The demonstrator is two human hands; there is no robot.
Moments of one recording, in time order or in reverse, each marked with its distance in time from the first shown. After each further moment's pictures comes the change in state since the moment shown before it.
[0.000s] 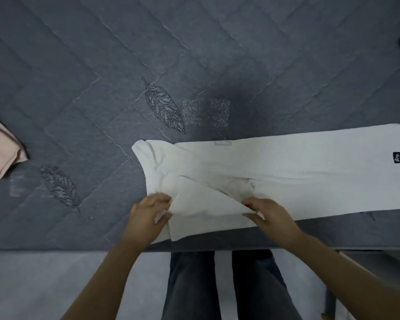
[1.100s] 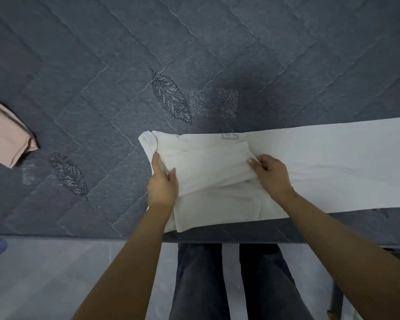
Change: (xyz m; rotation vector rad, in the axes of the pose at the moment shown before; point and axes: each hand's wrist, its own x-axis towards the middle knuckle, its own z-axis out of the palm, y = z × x) left_hand 0.059 0.036 0.018 -0.279 0.333 -0.595; right_hand 0.079 0.014 -0.002 0.193 0.237 0.419
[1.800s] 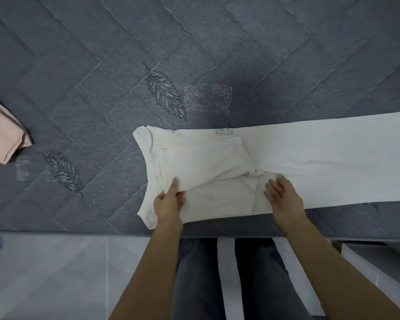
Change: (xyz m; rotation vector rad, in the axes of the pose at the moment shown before) left_hand -0.051 0.001 0.020 -1.057 0.024 -0.735; right_hand -0.049 0.041 -0.006 1.211 0.266 0.775
